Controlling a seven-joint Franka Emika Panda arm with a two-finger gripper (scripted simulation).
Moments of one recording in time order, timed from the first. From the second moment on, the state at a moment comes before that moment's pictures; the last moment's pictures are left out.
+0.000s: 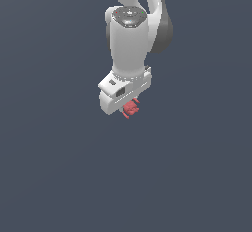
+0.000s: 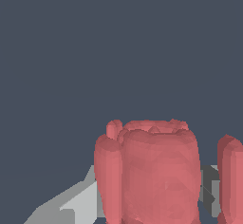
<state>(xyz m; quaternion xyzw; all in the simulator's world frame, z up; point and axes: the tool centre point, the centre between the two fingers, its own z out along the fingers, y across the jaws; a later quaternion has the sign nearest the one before) -0.001 0.006 0.234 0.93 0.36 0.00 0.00</state>
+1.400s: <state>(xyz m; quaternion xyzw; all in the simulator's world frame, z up) -0.082 0.059 0.449 0.93 0.36 0.00 0.00</state>
